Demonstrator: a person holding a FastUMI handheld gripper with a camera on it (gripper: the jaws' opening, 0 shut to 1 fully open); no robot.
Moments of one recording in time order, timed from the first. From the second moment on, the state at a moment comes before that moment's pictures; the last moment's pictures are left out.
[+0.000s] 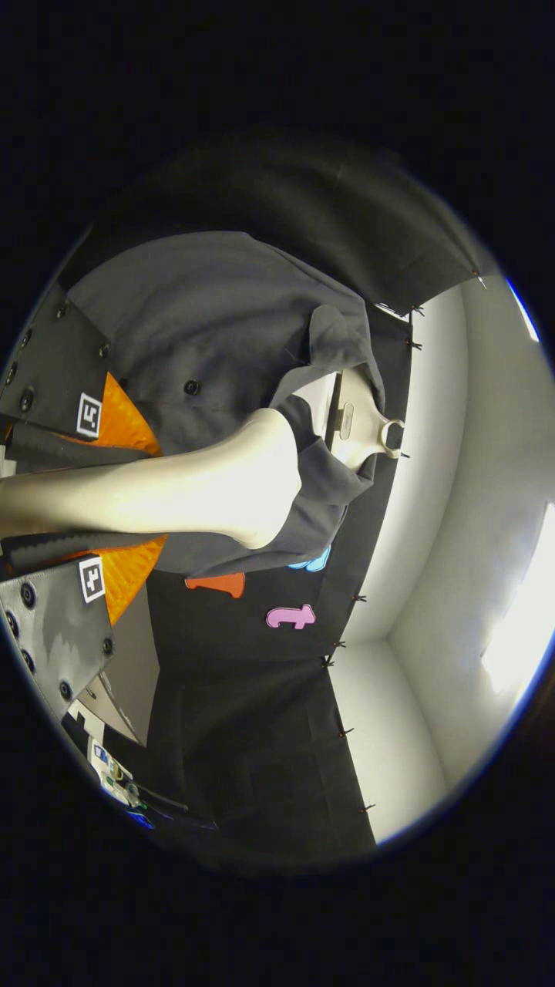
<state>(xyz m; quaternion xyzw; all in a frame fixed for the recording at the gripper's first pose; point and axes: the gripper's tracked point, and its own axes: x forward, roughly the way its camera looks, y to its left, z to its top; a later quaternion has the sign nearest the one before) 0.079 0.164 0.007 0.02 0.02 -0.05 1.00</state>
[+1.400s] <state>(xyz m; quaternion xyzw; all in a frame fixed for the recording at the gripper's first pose) 0.099 0.159 -0.107 0.04 0.08 -0.06 0.99</state>
